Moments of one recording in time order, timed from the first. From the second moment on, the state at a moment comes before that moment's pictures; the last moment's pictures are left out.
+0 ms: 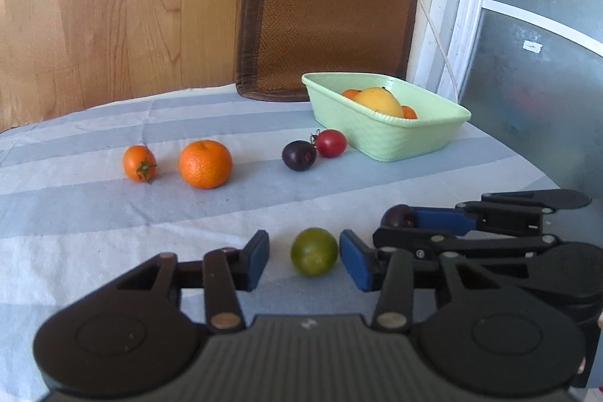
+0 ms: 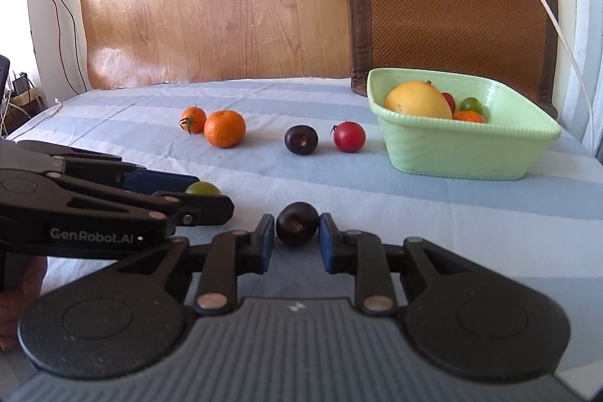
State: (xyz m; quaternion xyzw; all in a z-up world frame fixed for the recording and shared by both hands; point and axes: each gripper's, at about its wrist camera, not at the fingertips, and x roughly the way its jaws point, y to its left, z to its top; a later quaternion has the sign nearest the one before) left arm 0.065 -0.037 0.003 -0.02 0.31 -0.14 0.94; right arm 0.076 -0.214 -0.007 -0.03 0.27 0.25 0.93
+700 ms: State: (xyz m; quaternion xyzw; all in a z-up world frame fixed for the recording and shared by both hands) left arm 0.189 -0.115 0.074 -0.05 0.28 -0.23 0.93; right arm 0.140 -0.297 0.029 0.02 0.16 0.14 0.98
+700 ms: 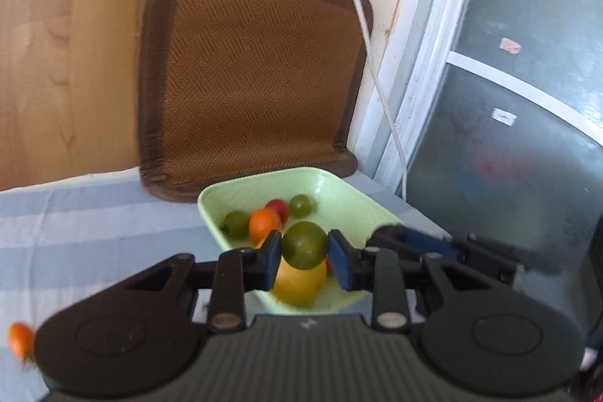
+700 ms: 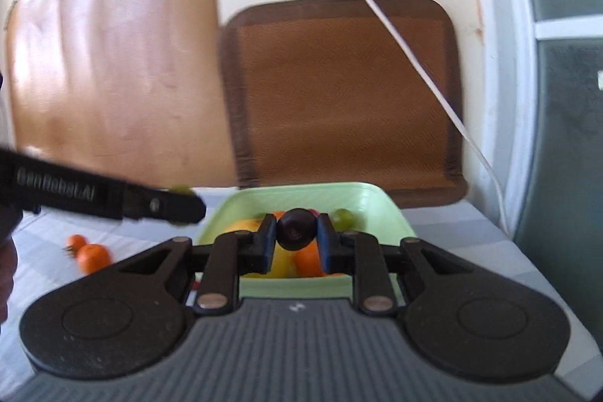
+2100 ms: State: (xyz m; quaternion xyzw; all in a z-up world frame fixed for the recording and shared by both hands) left arm 0.127 0.079 0.032 -0.15 0.28 -0.09 0.94; right arm 0.109 -0.198 0.019 -0.05 0.19 0.23 0.95
